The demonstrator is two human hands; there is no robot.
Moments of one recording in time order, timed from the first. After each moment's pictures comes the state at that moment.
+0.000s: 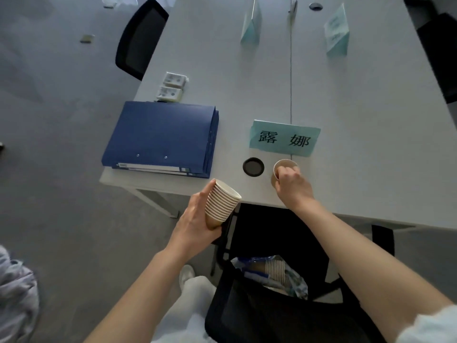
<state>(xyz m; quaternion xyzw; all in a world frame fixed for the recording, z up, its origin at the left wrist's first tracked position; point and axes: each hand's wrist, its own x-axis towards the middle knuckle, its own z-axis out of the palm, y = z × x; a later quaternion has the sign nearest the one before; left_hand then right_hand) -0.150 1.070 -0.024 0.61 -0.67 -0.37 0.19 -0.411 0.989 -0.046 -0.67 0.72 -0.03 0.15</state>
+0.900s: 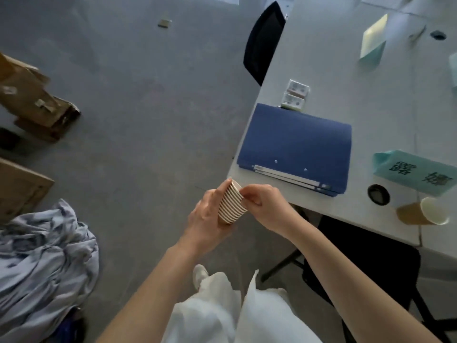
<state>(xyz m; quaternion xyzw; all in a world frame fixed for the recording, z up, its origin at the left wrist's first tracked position) 0.167 1.067 -0.019 0.65 -0.64 -0.33 0.23 0.001 1.010 0.041 -0.73 0.54 -0.10 0.41</state>
